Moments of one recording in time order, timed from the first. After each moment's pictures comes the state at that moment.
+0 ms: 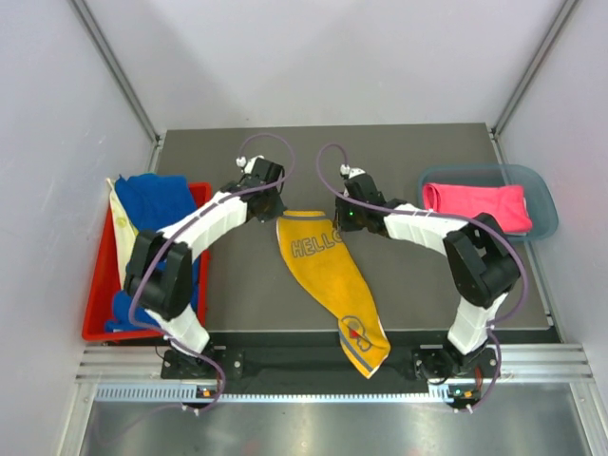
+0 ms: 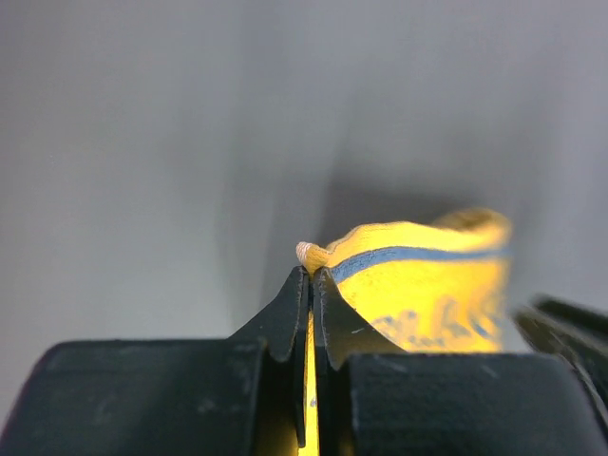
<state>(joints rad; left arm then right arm) -0.45 1.74 1.25 -0.47 -0.19 -0.74 0.61 1.80 1.11 -0.11 0.00 0.42</state>
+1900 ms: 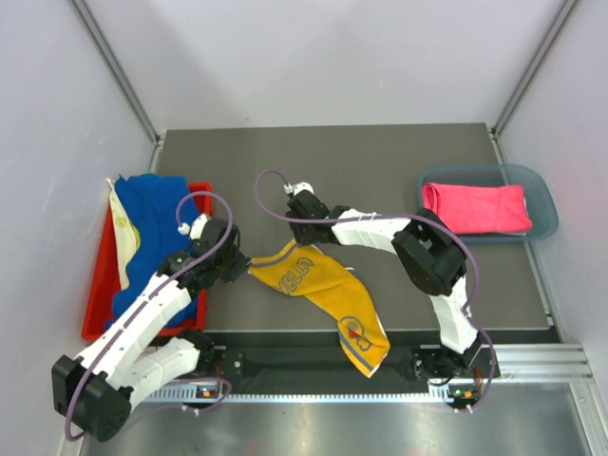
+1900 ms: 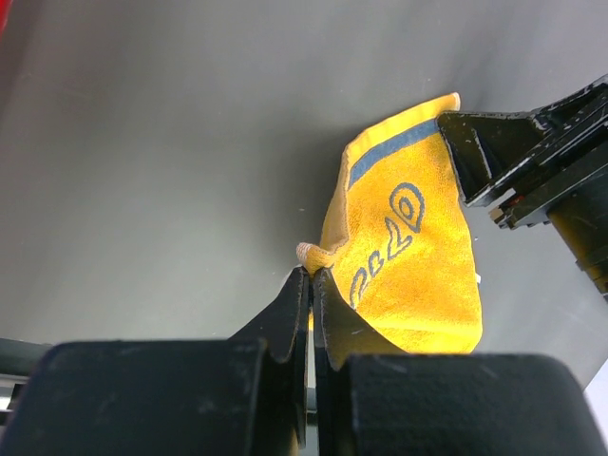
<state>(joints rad) -0.48 0.92 0.75 -0.75 -0.19 -1.13 0.86 2.07 1.43 -0.24 0.19 0.34</state>
